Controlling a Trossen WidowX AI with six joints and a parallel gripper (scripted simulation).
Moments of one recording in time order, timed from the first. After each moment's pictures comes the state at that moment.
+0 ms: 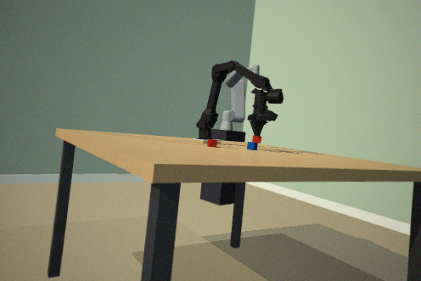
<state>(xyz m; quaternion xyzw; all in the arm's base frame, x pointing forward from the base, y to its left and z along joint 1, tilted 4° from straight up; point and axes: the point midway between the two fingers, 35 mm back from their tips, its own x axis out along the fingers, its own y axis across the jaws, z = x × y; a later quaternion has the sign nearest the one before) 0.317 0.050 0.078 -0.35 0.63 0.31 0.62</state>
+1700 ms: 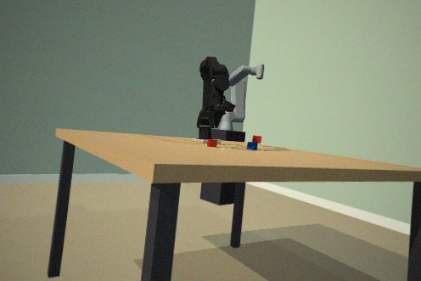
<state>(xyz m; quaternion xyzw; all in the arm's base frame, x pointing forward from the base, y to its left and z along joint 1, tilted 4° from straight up) 0.236 -0.158 0.111 -0.41 0.60 0.36 0.58</state>
